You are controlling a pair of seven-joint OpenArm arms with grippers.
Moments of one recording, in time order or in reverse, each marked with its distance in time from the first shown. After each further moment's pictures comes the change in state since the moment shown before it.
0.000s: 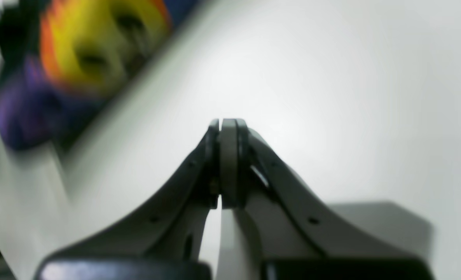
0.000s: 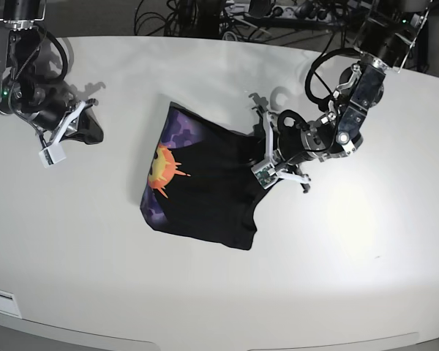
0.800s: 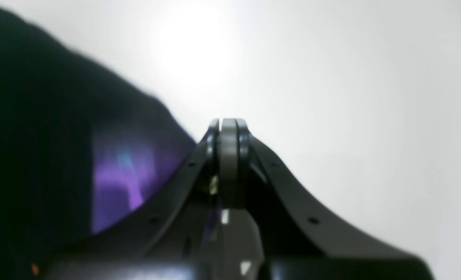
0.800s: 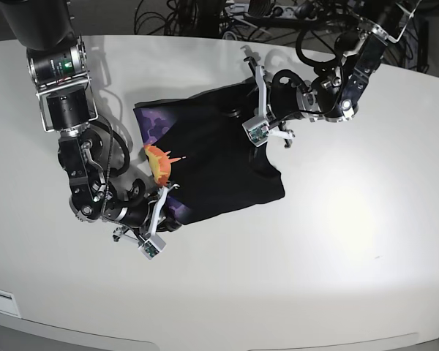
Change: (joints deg) left arm 11.1 0.1 -0.3 8.5 -13.8 -5.5 6.2; right arm 37.2 -11.9 -29.9 -27.6 -25.9 -2.1 18.8
